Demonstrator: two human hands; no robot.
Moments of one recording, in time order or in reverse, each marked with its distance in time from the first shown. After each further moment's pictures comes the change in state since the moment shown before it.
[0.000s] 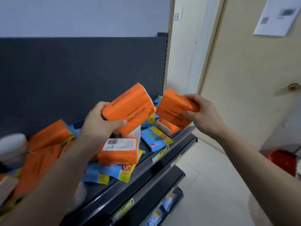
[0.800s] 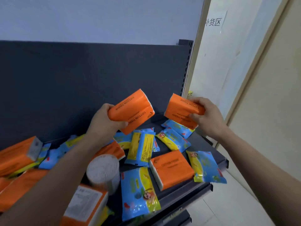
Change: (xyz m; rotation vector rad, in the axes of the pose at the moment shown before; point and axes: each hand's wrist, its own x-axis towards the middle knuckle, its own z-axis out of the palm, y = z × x) left_hand 0.157 -0.010 0.095 0.180 0.199 -0.082; right_hand 0.221 0.107 -0.007 -0.050 -0.151 -0.162
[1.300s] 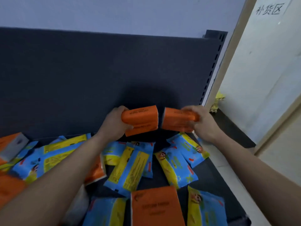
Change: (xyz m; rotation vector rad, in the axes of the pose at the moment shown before) left_hand 0.107 -0.030 0.079 0.355 0.031 -0.056; right_hand 0.137 0.099 0.050 -0.039 -0.334 -0.171
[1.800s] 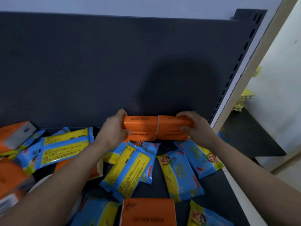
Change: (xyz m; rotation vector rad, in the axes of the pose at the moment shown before) left_hand -0.004 -0.023 0.021 0.153 0.082 -0.110; right_hand 0.033 0.030 0.046 0.162 -0.219 -0.071
